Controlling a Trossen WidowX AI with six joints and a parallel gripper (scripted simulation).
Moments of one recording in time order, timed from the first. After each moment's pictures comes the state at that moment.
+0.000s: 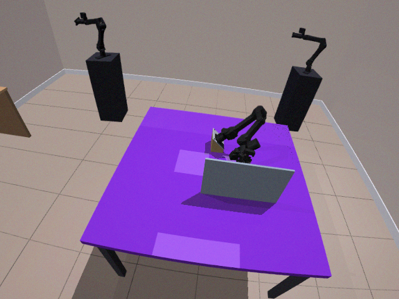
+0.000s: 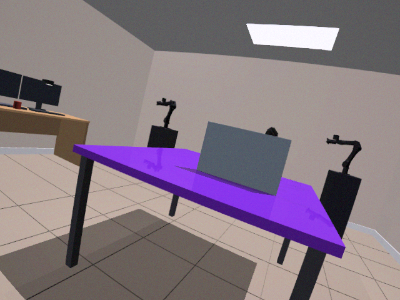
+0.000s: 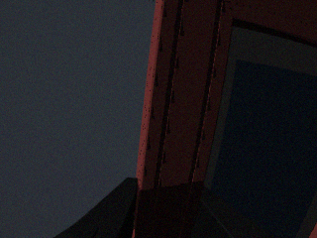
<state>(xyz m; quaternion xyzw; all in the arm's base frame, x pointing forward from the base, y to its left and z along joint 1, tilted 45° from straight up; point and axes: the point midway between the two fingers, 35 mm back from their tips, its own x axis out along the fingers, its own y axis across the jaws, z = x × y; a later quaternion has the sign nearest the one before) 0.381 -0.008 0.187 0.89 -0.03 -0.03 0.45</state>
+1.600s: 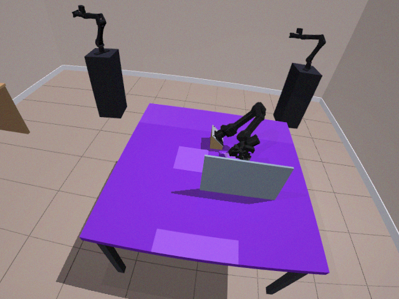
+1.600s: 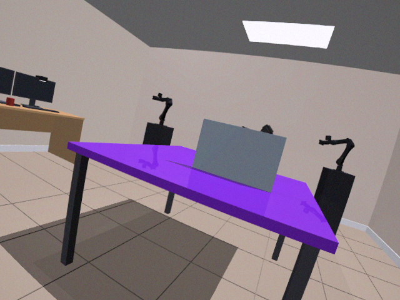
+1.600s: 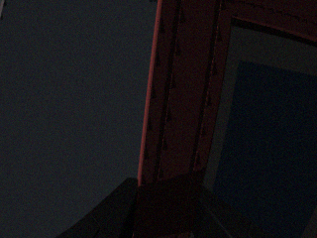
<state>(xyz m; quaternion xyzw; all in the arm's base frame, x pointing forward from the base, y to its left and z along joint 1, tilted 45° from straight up) 0.382 -0.012 0.191 0.89 -0.03 -0.03 0.45</state>
